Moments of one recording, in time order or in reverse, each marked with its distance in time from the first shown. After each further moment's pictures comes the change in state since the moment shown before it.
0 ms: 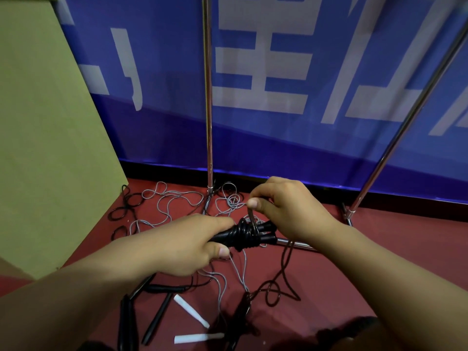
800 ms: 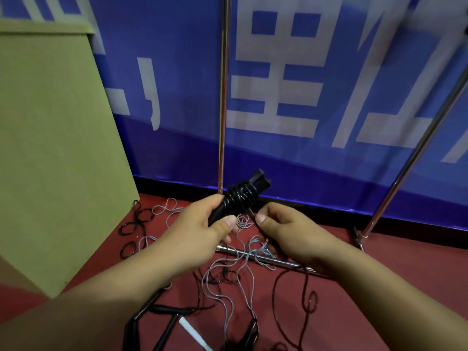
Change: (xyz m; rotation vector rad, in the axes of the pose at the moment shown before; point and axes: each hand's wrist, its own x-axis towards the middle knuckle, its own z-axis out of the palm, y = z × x) left_hand 0.000 0.001 -0.010 -0.610 0.554 0.066; right_hand 0.005 -0.022 0.007 0.695 -0.182 0.340
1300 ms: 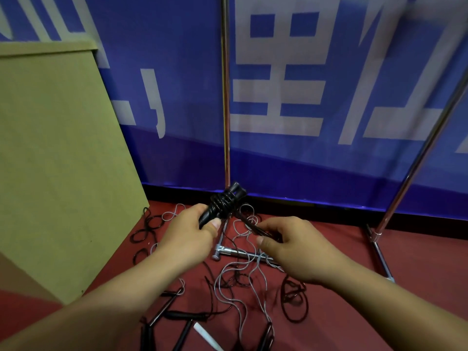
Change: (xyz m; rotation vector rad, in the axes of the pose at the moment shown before) left_hand 0.006 -0.020 -0.017 0.257 0.181 -0.254; right_hand -0.008 0.001 0.012 -0.436 0.075 -0.169
